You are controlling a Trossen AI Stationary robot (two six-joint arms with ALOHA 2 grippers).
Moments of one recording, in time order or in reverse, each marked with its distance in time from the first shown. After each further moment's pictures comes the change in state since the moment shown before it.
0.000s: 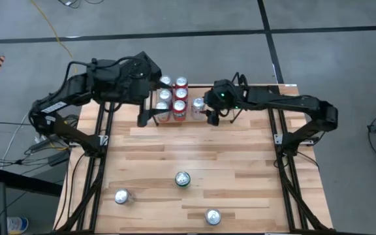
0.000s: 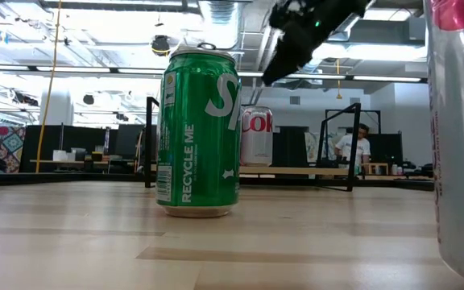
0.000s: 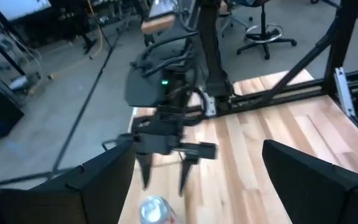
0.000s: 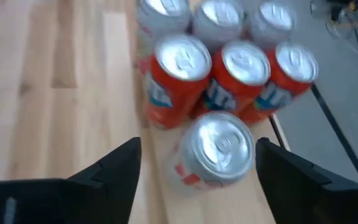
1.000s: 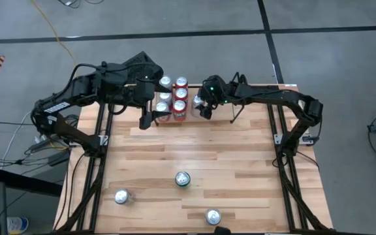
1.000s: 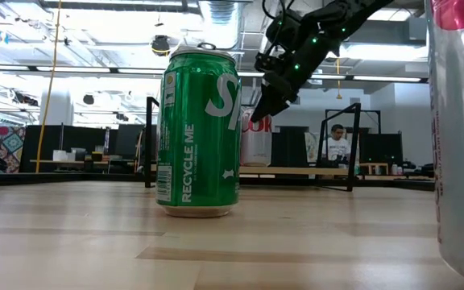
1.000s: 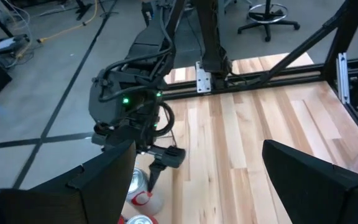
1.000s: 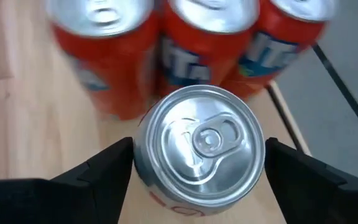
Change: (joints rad) left arm -0.007 0.020 -0.006 -0.078 -0.029 -0.085; right arm -0.136 0.196 0.006 0.108 -0.043 0.032
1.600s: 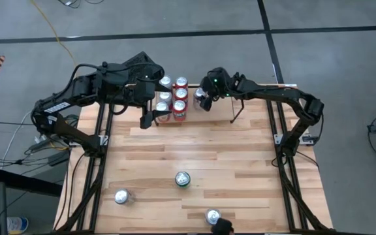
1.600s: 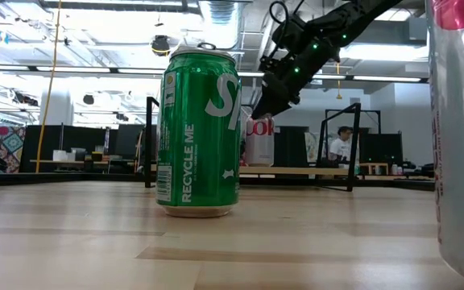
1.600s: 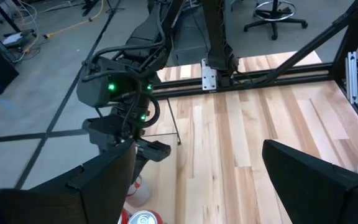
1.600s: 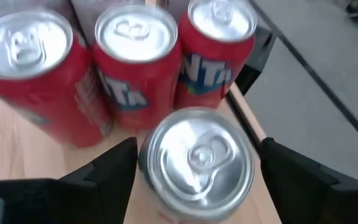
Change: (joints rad) left arm 0.000 0.000 -0.002 -0.005 -0.026 -0.008; right arm -0.075 0.000 0.000 0.090 -0.032 0.021
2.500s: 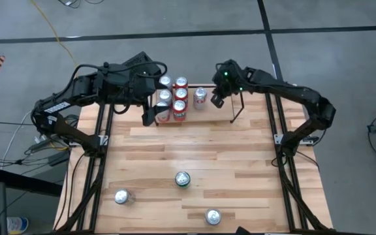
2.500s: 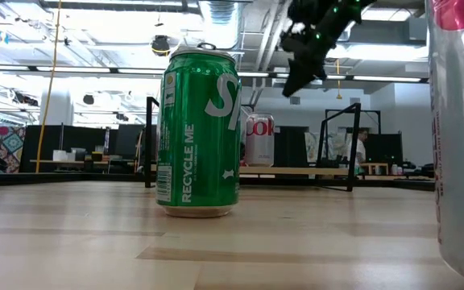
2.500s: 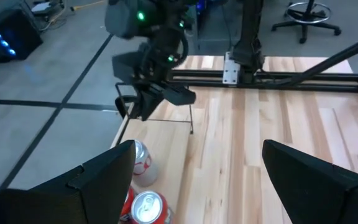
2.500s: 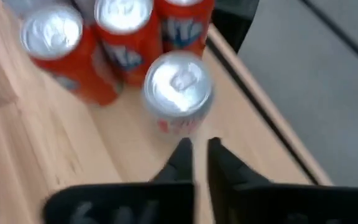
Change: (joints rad) left arm 0.000 0.000 0.000 -0.031 -0.105 -0.116; right arm -0.011 -0.145 0.140 -0.460 0.016 0.171
